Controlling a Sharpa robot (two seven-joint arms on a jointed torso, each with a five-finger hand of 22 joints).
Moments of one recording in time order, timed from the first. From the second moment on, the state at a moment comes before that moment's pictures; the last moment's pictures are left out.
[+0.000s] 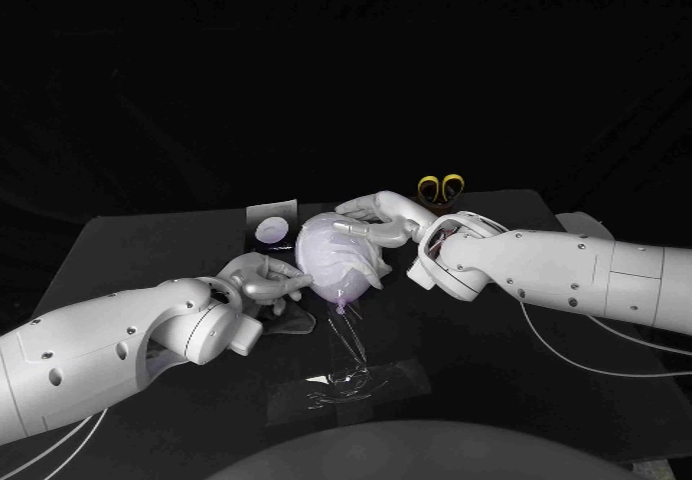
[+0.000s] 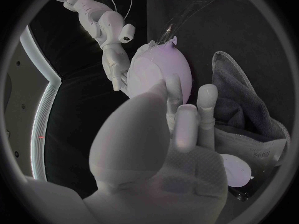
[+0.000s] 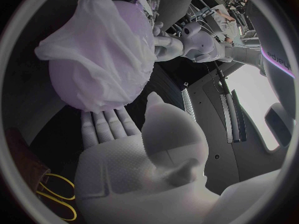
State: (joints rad) left arm 1.09 -0.79 -0.13 1.58 -0.39 -0.42 -0.16; left_hand 1.63 -0.11 0.35 0.32 0.05 1.06 0.06 0.46 0.19 1.33 0.00 0.58 0.41 1.46 -0.07 1.43 1.14 0.16 1.01 0.06 1.22 0.81; right arm 1.17 -0.73 -0.18 1.44 -0.90 -0.46 0.18; right_hand 1.14 0.16 -0.15 0.29 0.26 0.61 0.17 0.06 0.15 0.69 0.25 0.05 0.05 0.59 0.24 0.05 0.12 0.13 0.39 0.29 0.05 0.15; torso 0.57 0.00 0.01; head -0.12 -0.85
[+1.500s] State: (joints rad) left arm 1.08 -0.86 -0.13 1.60 -0.40 -0.33 -0.20; left_hand 1.13 -0.28 0.79 0.04 0.44 1.03 0.05 0.68 0.24 1.31 -0.03 0.79 0.49 1.46 -0.09 1.51 1.31 0.15 1.04 0.04 1.34 0.93; right arm 1.17 -0.73 -0.18 1.44 -0.94 -0.46 0.17; right_hand 1.20 0.16 -0.18 0.28 0.21 0.61 0.17 0.06 0.14 0.67 0.26 0.05 0.05 0.56 0.24 0.05 0.09 0.13 0.36 0.29 0.05 0.13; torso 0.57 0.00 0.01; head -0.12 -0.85
